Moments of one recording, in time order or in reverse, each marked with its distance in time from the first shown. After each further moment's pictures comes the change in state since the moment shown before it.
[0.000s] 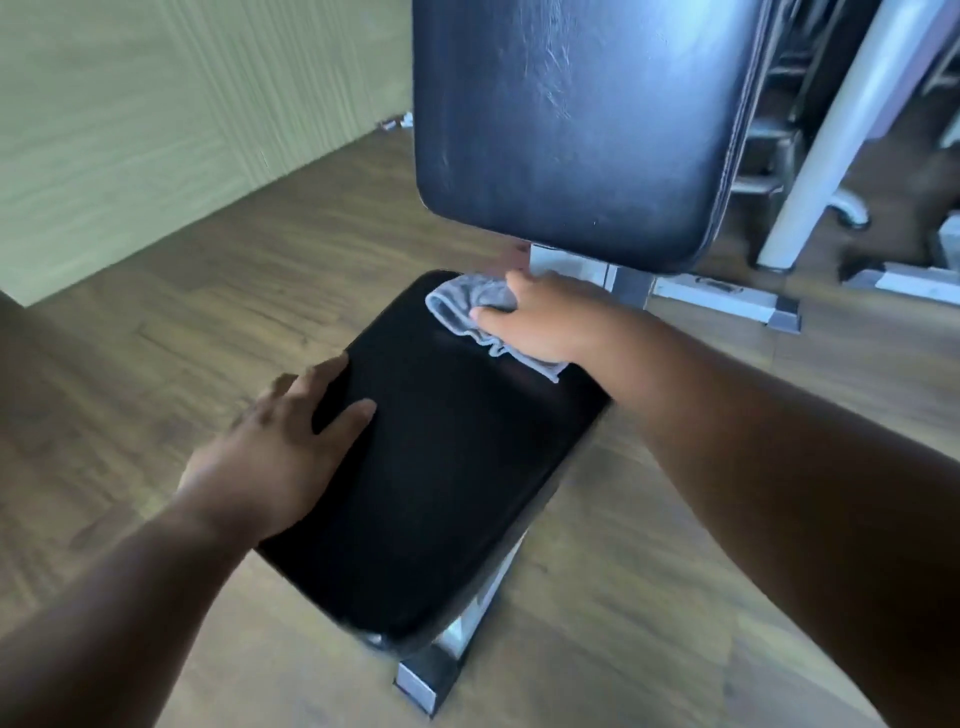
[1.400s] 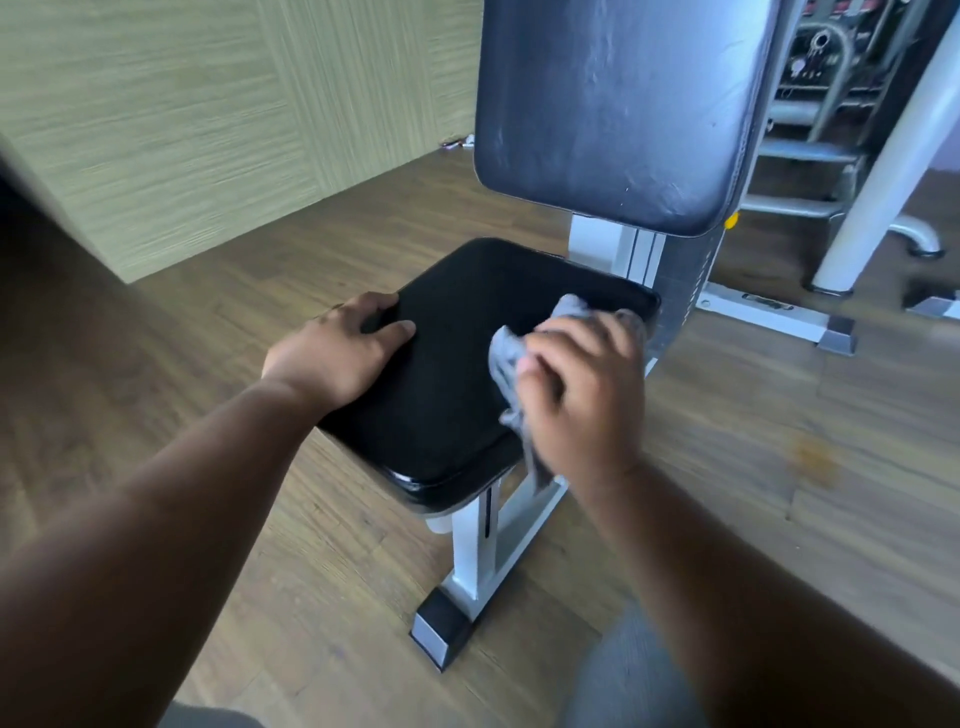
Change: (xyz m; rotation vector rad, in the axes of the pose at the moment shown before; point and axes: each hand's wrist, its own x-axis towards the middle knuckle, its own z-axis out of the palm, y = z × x) left_hand -0.002 -0.006 0.007 -0.122 0.144 0.000; right_hand -0.140 -0.022 0.081 0.359 0.964 -0.349
